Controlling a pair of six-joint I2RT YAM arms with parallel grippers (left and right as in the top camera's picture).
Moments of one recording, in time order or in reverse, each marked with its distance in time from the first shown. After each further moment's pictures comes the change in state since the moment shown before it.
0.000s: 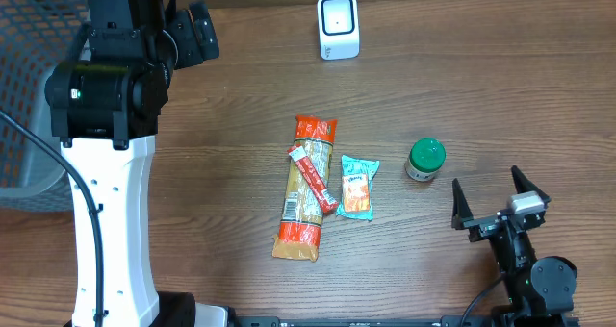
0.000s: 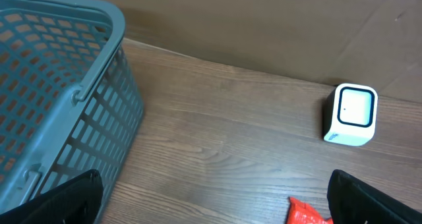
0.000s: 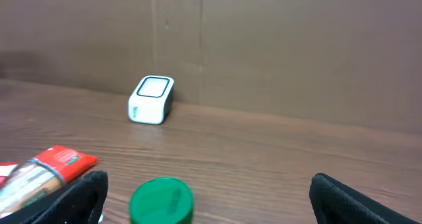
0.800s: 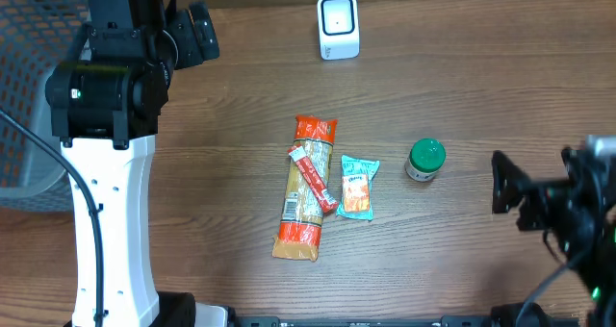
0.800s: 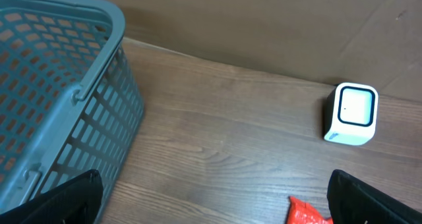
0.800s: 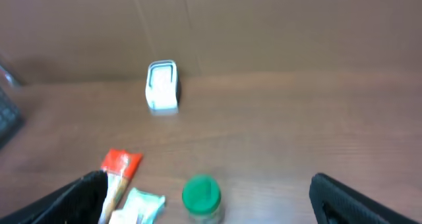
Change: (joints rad) left arm 0.000 0.000 0.000 -0.001 0.000 0.000; right arm 0.000 0.654 1.113 -0.894 0.043 0.178
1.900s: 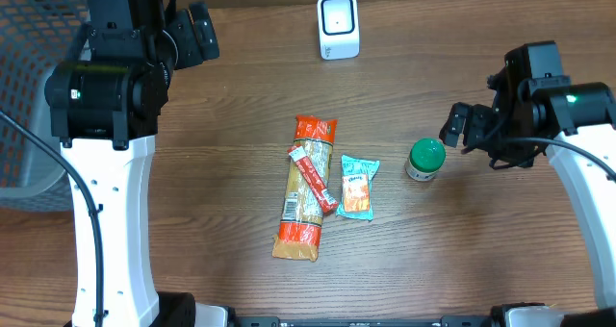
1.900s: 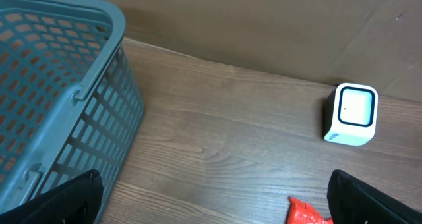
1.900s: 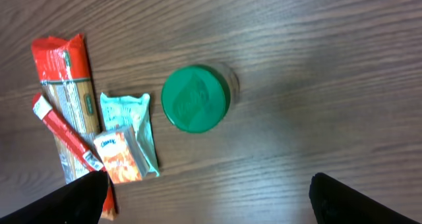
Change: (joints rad) left arm 0.000 0.000 0.000 0.000 0.000 0.000; right arm 0.000 0.829 0.291 -0.326 -0.118 0.209
